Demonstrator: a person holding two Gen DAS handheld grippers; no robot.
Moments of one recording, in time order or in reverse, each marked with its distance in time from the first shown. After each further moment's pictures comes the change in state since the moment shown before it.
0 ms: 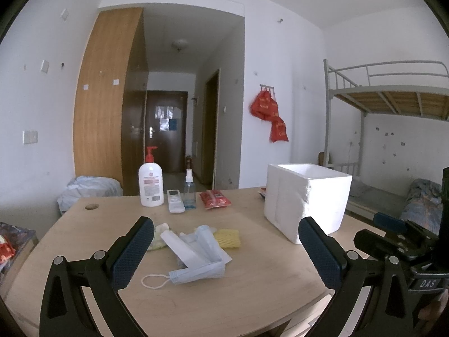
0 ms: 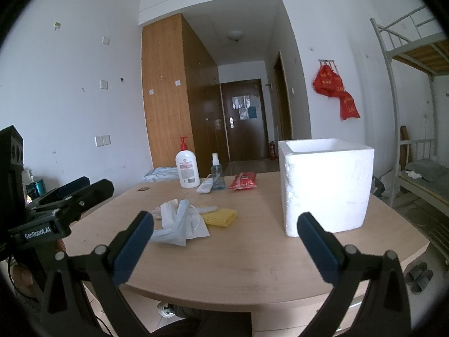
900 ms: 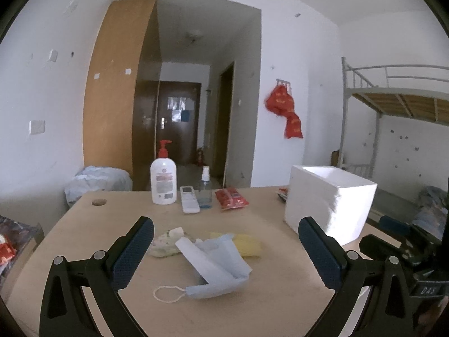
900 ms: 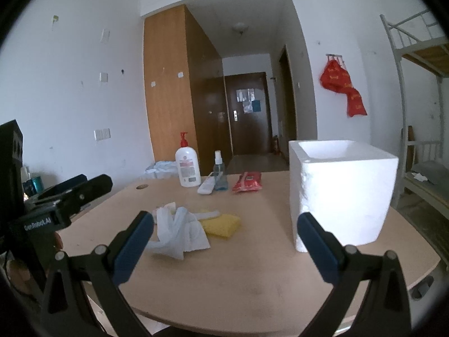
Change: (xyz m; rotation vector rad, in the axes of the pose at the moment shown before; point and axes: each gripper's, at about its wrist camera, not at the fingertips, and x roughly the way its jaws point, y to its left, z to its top) left arm 0.029 0.024 0.008 -0.042 0.040 0.052; right arm 0.050 0.006 0.015 -0.021 0.046 0.016
